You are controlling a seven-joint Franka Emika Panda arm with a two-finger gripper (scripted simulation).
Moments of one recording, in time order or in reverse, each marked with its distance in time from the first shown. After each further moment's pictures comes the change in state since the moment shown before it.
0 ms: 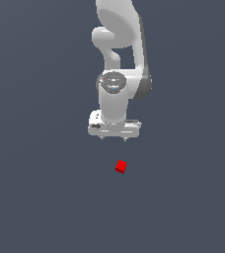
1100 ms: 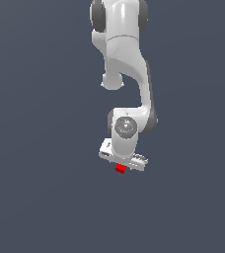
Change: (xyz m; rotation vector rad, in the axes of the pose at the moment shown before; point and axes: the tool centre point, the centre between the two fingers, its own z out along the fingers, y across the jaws) arm 0.078 -0.038 0.103 -0.001 0.038 0.274
